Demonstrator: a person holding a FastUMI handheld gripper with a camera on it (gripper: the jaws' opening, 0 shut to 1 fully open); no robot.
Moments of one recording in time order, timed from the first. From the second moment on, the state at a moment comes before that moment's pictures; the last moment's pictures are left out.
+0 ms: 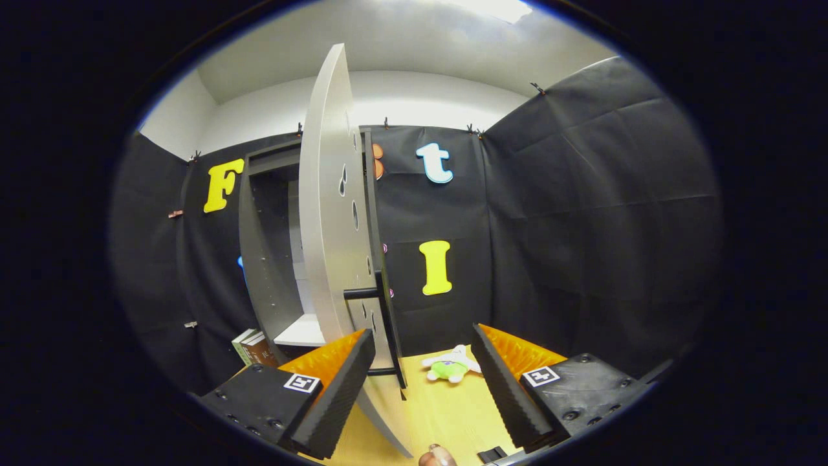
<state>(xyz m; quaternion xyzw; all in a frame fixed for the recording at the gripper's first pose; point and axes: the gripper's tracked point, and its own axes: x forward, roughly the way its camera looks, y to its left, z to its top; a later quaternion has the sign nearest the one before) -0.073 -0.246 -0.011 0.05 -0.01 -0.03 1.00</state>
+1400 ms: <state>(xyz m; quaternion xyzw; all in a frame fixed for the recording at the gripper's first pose) -0.022 0.035 -0.043 0.05 0.01 0.04 1.00</state>
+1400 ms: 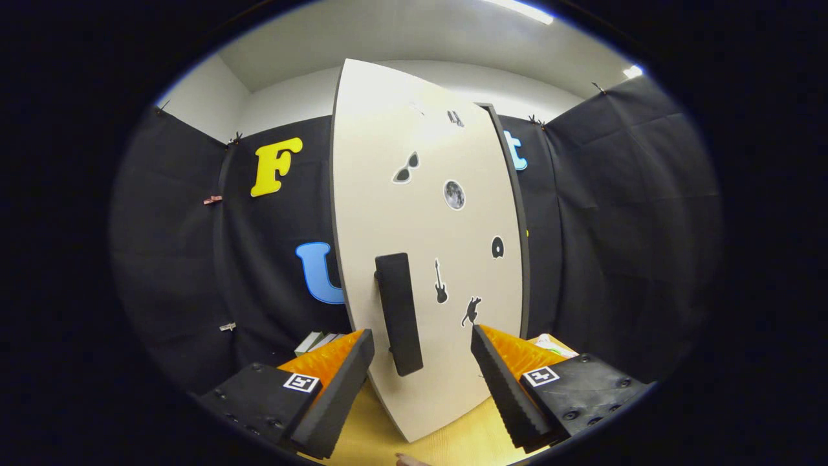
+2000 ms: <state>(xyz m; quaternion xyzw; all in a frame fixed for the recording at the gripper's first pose) -0.002 0.031 -0.033 0.01 -0.01 0.04 1.00</state>
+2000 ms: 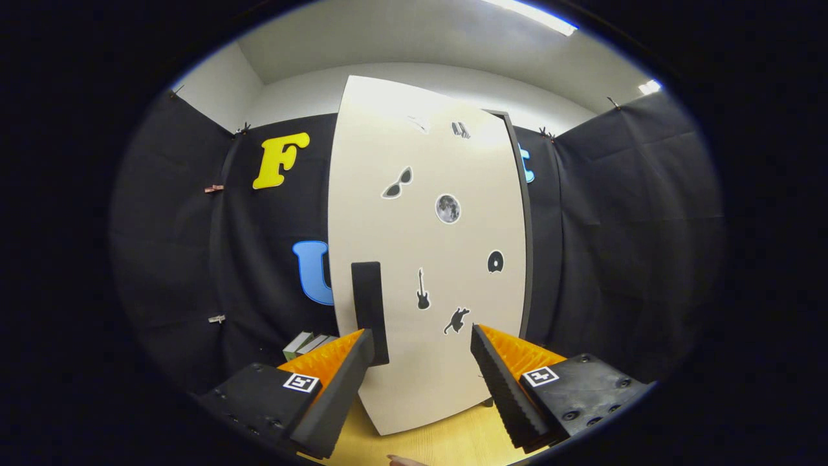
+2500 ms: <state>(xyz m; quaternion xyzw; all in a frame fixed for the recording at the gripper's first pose) 0.004 0.015 -0.026 0.02 -0.02 0.05 1.00</state>
